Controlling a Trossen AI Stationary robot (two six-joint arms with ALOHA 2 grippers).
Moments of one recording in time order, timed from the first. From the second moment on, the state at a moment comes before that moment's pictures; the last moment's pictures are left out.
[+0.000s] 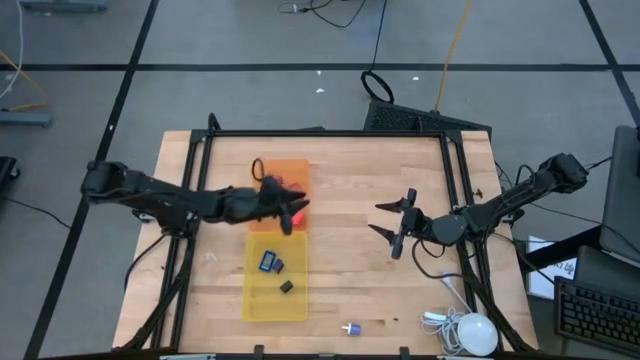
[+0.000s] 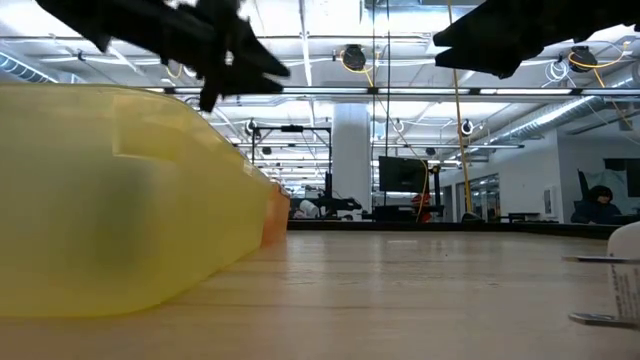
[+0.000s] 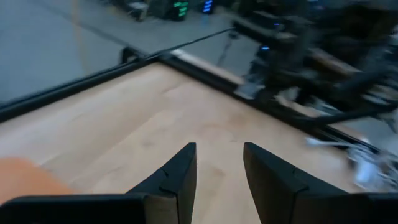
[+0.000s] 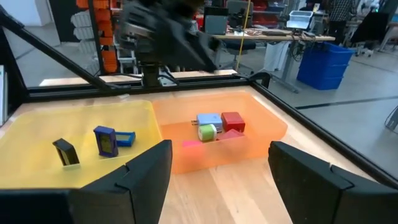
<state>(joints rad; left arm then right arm) -0.09 1.29 0.62 0.44 -0.38 -0.41 0.43 1.01 0.46 0.37 0.73 0.12</state>
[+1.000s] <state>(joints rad) -0.52 1.24 0.61 0.43 -0.94 -0.22 0.57 1.36 0.72 0.46 0.28 0.05</state>
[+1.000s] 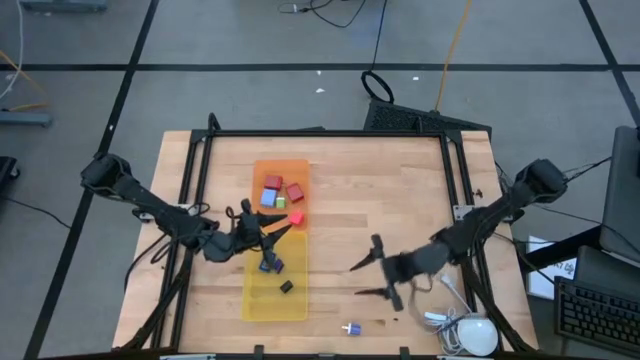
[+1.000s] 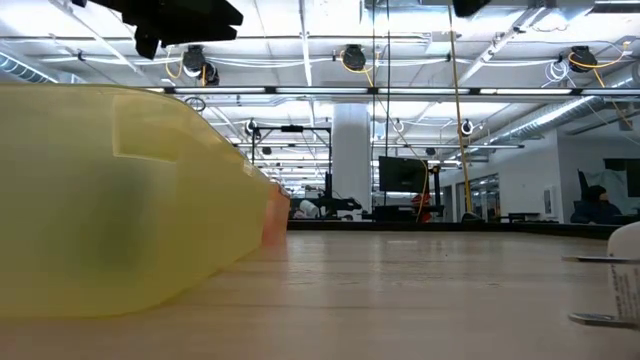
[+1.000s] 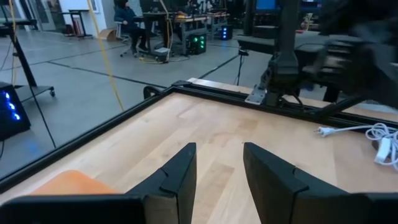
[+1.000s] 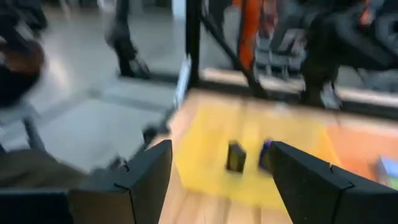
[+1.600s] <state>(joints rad) -0.51 1.24 0.61 0.34 -0.94 -0.29 0.74 1.87 1.28 -0.22 0.45 0.41</state>
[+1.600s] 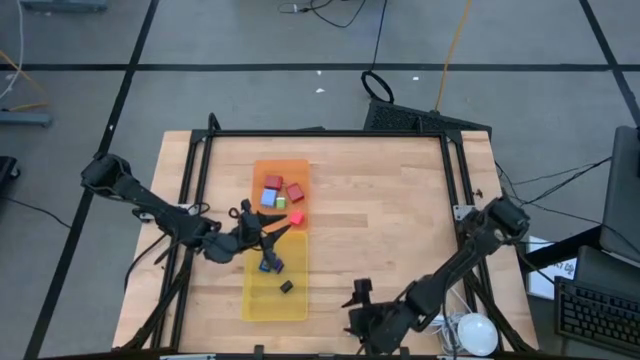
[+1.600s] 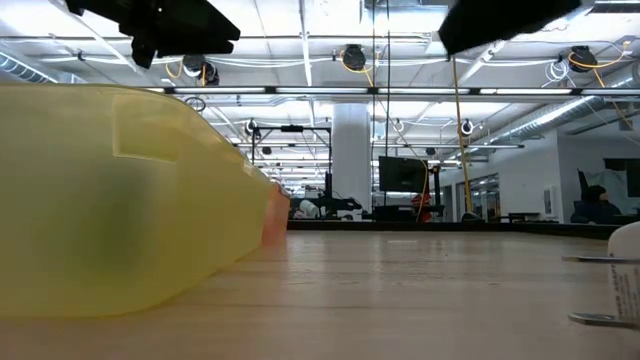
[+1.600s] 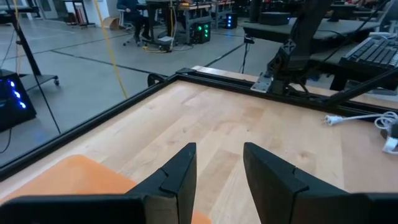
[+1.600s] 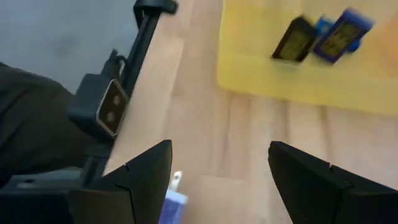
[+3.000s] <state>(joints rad) -0.48 1.24 0.61 0.28 -0.83 -0.51 0.77 2.06 1.34 -0.37 0.26 0.54</state>
